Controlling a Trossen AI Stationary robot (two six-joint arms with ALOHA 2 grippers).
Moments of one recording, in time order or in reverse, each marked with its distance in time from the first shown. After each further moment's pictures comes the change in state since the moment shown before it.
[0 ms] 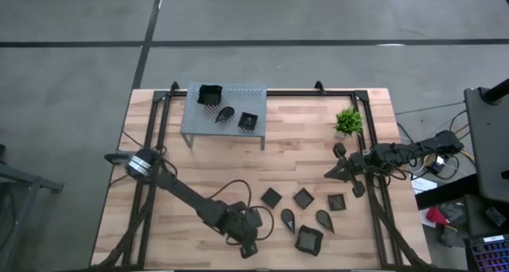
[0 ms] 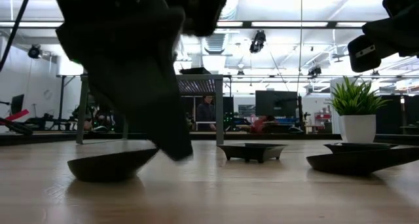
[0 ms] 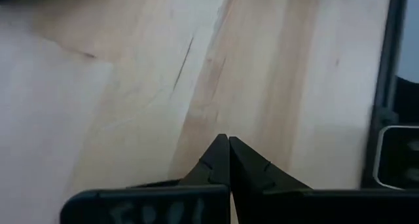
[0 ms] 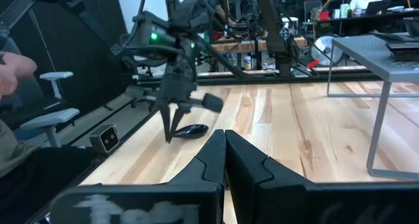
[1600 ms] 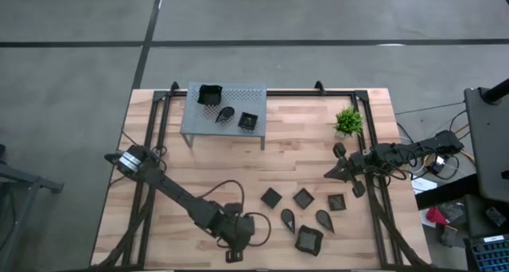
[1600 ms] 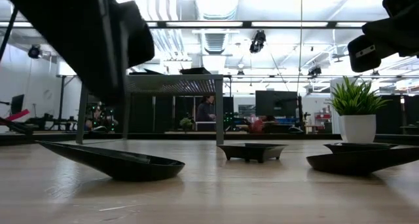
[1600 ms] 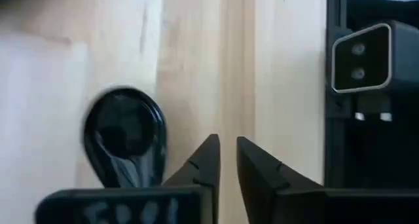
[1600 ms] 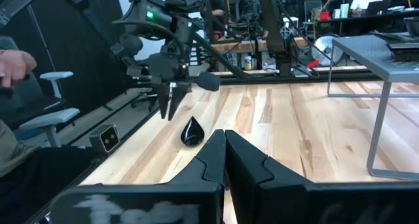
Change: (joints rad) left arm -0.039 -0.091 0.028 -0.181 0.065 0.208; right arm 0.000 0.000 0.000 0.000 0.000 0.000
